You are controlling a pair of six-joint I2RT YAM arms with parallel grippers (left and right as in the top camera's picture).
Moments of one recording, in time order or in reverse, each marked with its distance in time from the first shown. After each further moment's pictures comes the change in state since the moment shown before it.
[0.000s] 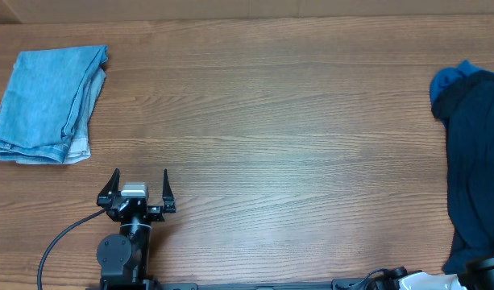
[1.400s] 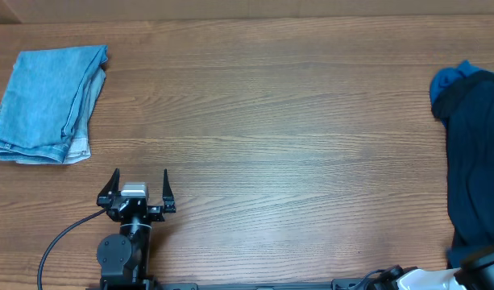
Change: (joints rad) left arm 0.000 0.000 0.000 0.000 0.000 0.000; right arm 0.179 0.003 0.265 -0.165 0.072 -0.006
